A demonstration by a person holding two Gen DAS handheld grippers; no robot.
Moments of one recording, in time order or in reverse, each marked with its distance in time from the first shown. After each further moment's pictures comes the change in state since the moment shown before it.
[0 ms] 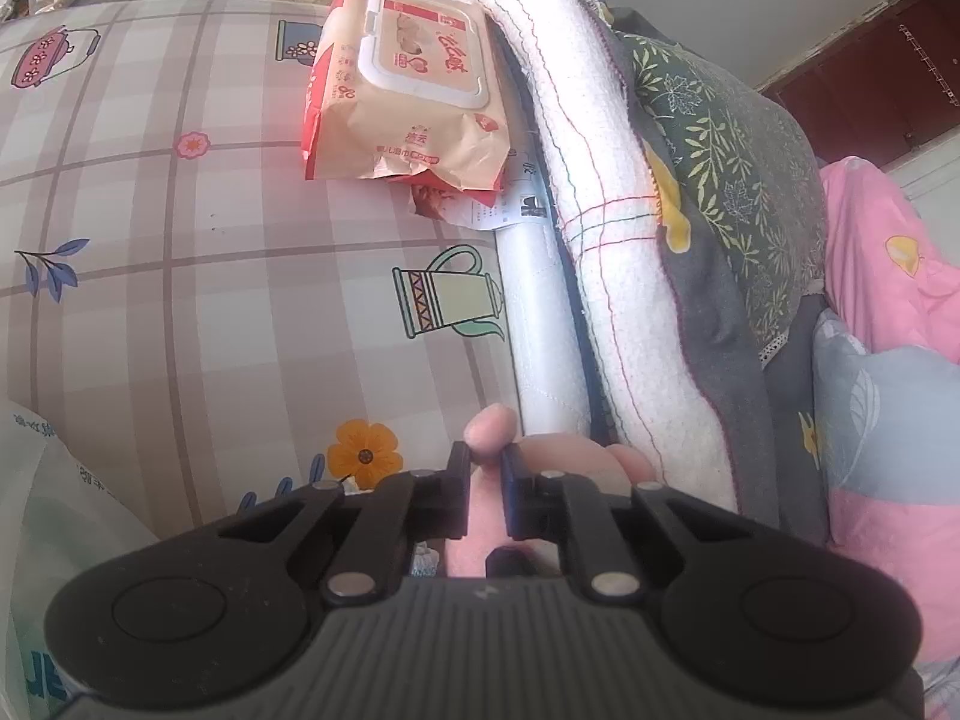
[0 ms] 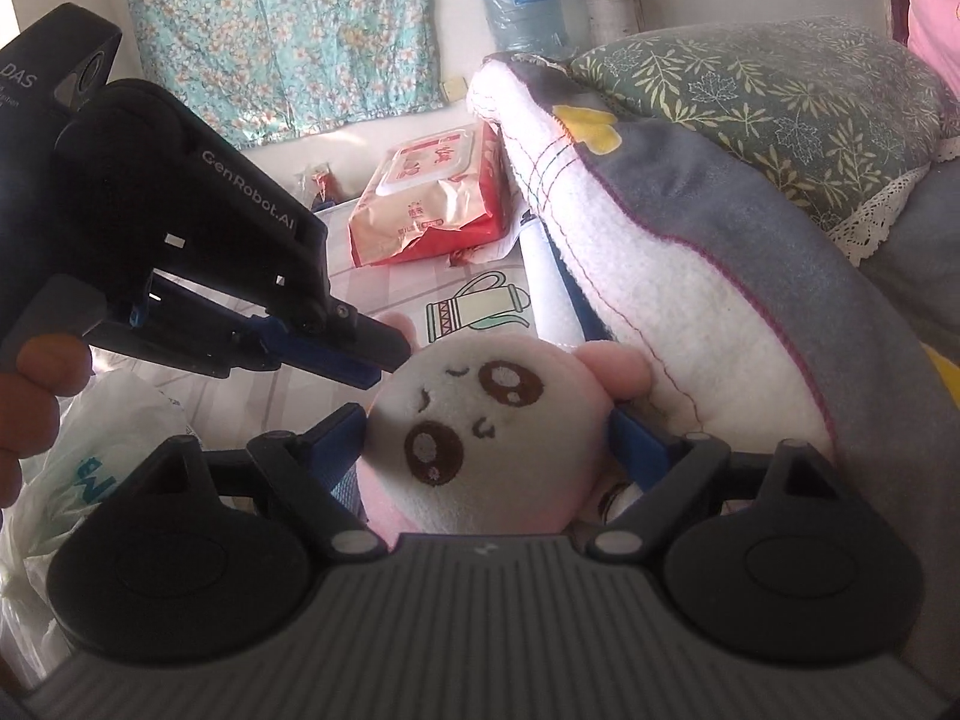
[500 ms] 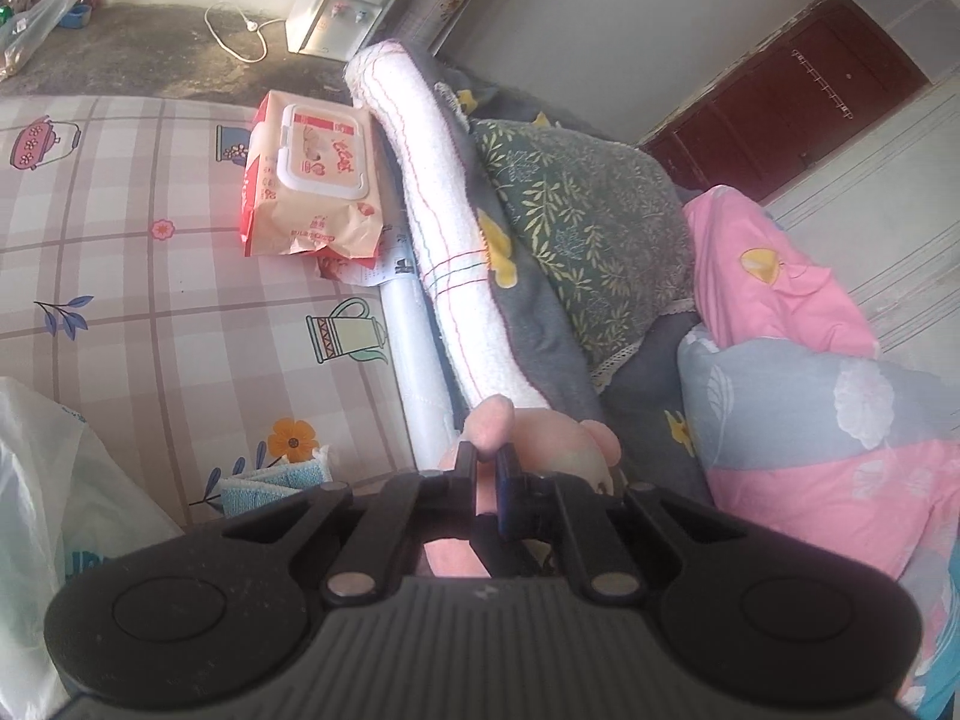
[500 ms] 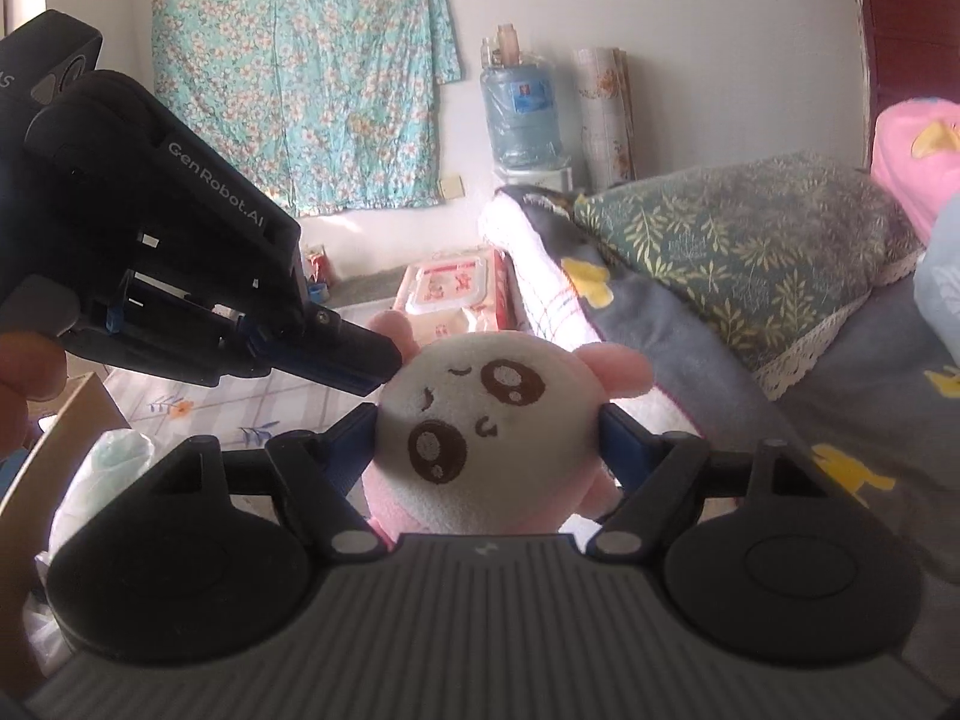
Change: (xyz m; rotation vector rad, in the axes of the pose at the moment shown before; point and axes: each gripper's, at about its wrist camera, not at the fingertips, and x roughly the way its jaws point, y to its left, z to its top) left arm -0.110 -0.030 -0.038 0.096 -0.145 -0.168; right arm -0.096 0.042 0.012 -0.073 -0.211 -0.052
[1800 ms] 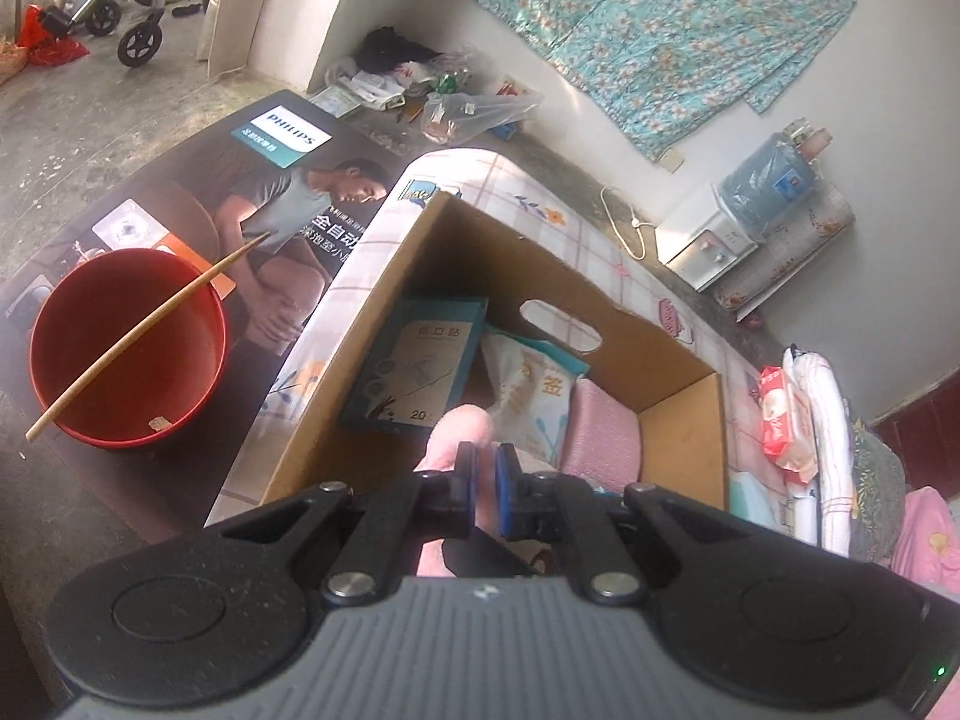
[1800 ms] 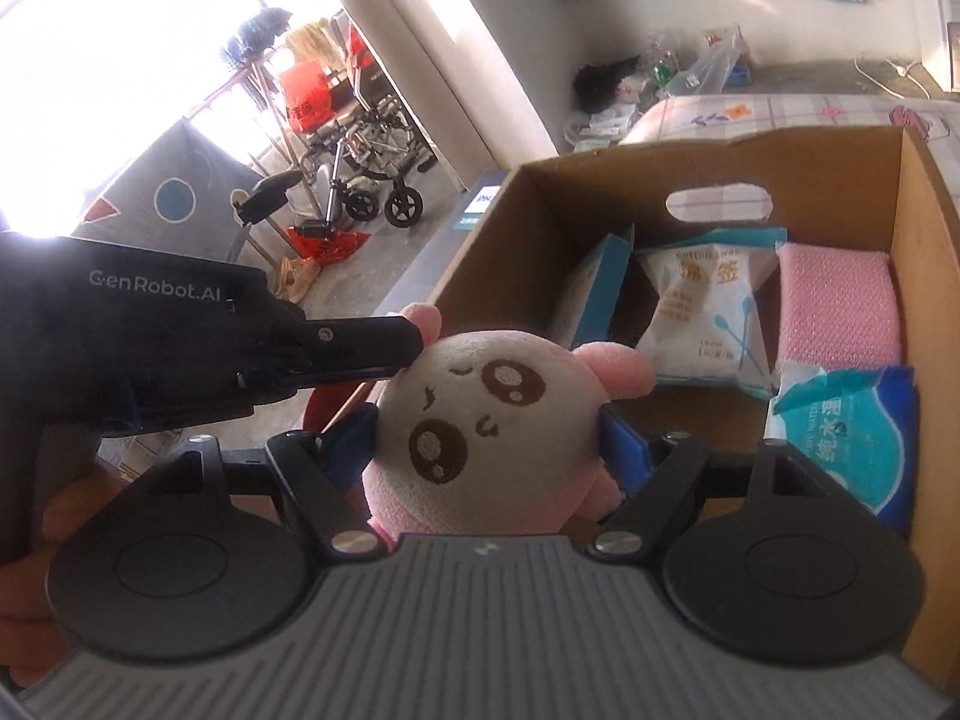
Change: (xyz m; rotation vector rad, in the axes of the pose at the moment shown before) left arm -0.344 0.326 -0.143 -0.465 -0.366 0.424; right arm -0.046 0.504 -0.087 -0.091 0.506 0.681
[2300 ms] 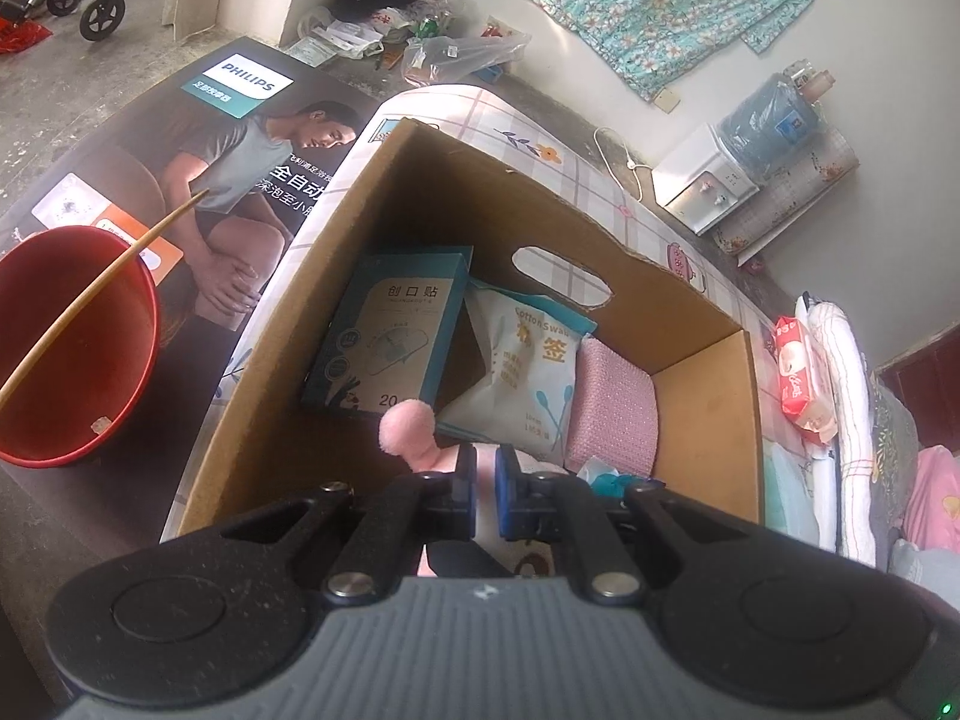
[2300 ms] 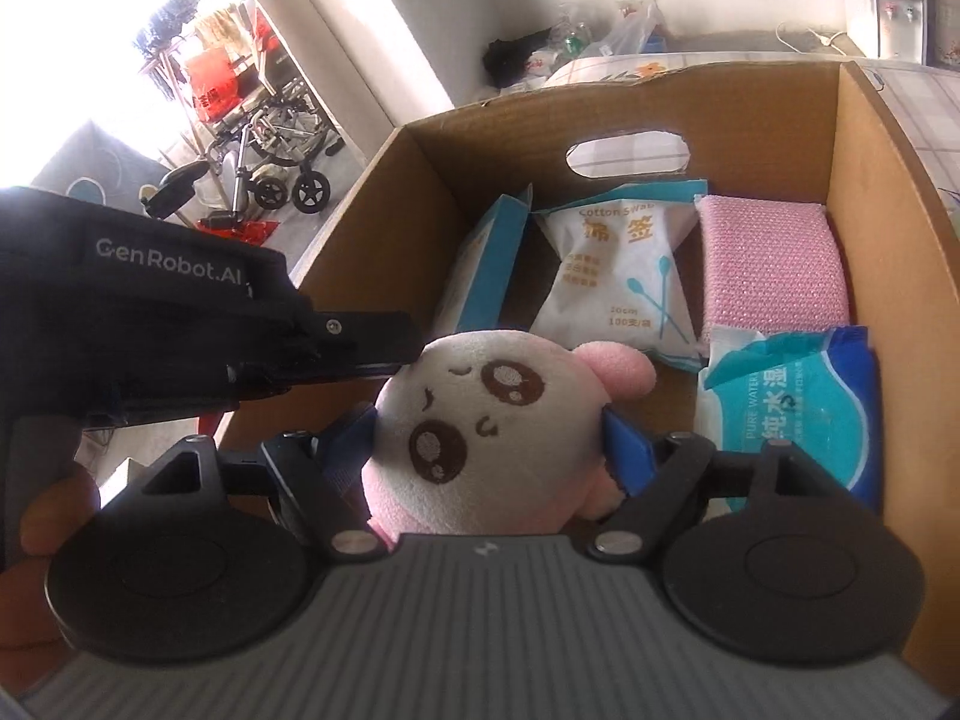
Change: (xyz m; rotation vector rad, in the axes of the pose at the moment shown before) left arm 0.057 -0.011 0.003 0.052 0.109 -0.009; right arm 0.043 -0.044 0.006 0.054 0.028 -0.173
